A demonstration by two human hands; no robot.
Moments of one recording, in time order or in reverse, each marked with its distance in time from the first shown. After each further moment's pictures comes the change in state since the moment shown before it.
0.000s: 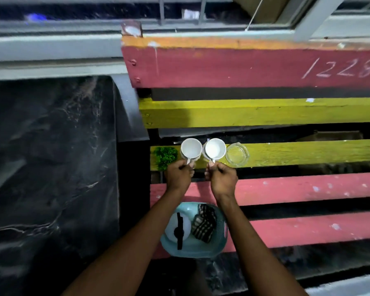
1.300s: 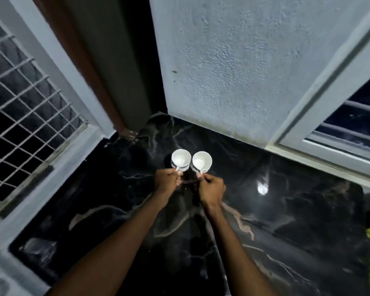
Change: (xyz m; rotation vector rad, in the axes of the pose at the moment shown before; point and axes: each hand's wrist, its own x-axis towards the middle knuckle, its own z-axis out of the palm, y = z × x) left_hand -0.032 0.131 -0.783 -0.248 0.519 0.119; right_hand -0.458 -0.092 0.626 -0.379 -0.494 -0.464
